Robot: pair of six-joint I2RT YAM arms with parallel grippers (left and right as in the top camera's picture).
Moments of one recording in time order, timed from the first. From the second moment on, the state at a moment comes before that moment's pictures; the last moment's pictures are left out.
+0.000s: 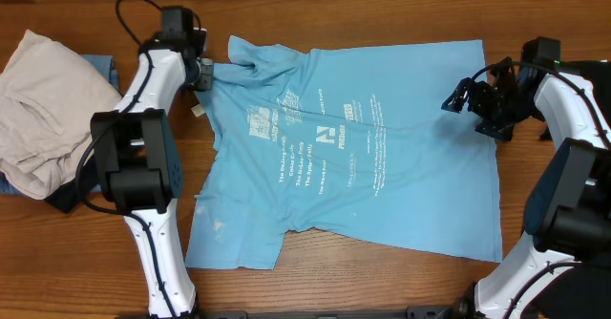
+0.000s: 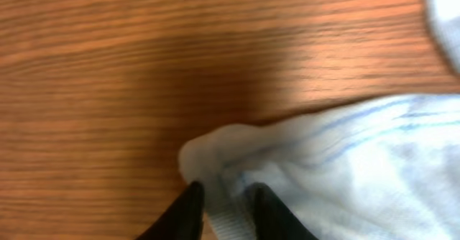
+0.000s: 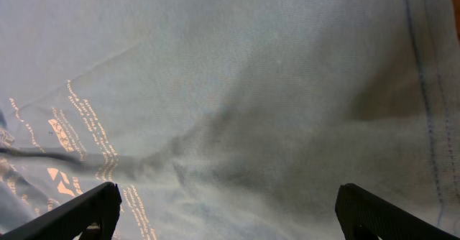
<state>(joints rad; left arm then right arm) 0.04 2.36 1.87 -0.71 -0.10 0.11 -0.27 2.00 1.49 -0.94 -0.41 0.15</state>
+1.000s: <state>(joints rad) -0.08 1.71 1.48 -1.30 0.05 -0.35 -0.27 2.00 1.49 -0.94 -0.41 0.15</state>
